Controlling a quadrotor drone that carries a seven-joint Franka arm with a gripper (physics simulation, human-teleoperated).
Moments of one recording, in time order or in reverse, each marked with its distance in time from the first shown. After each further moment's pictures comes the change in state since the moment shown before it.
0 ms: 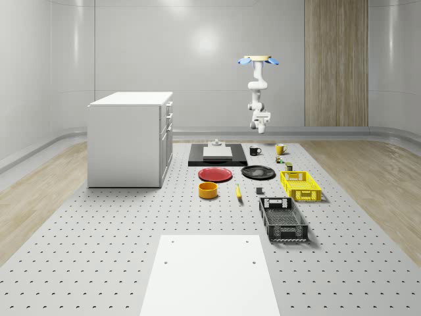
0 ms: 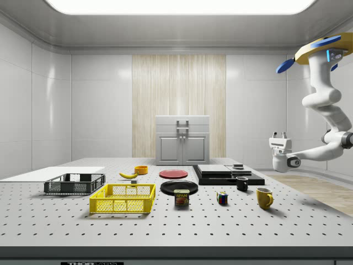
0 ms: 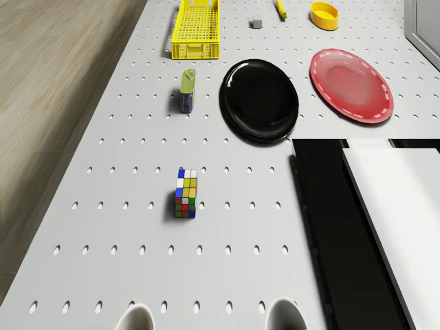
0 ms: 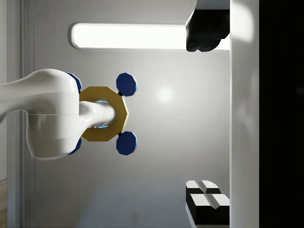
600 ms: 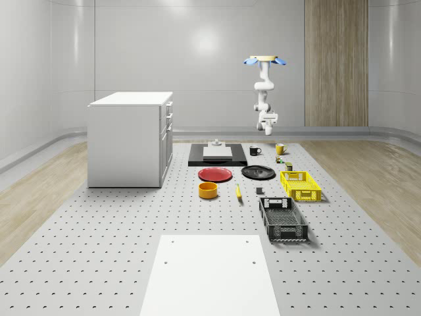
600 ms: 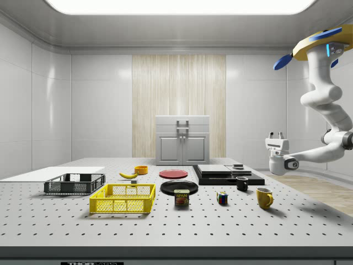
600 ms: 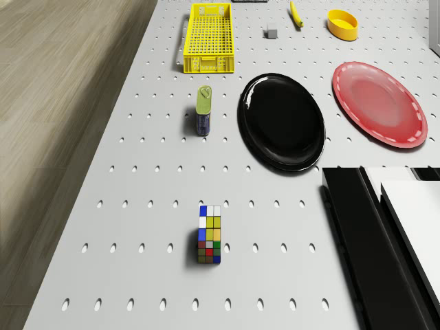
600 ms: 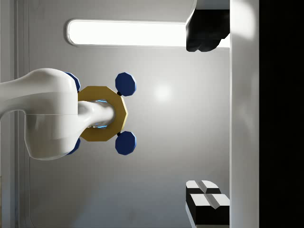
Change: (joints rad) arm -0.001 -0.006 0.002 -0.004 -0.001 0.008 0.000
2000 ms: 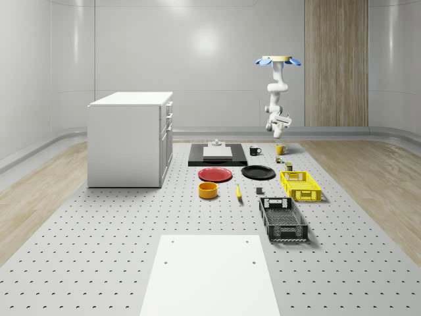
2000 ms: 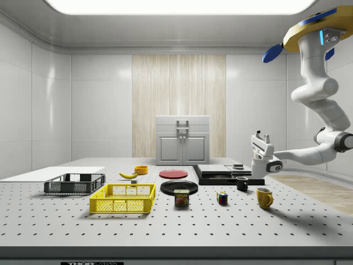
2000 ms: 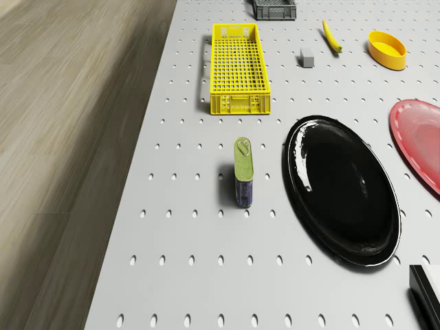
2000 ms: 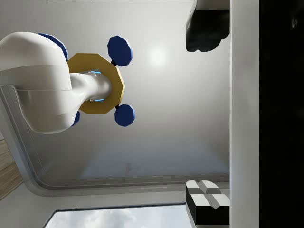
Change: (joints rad) arm -0.054 -0.020 0.174 -0.038 -0.244 0.025 0.033
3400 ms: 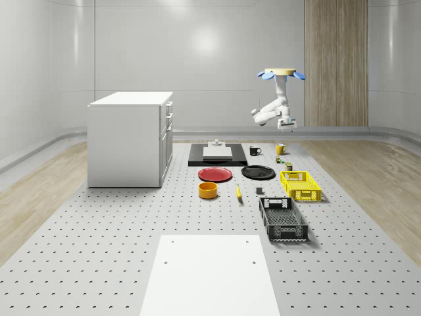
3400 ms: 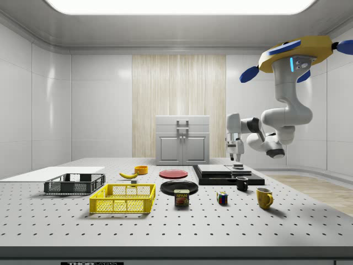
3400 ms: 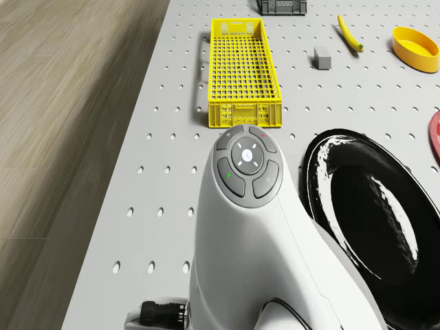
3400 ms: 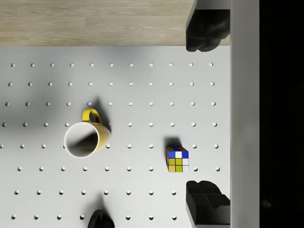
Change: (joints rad) arm -0.899 -0.290 1.041 -0.809 -1.733 -0.227 0.704
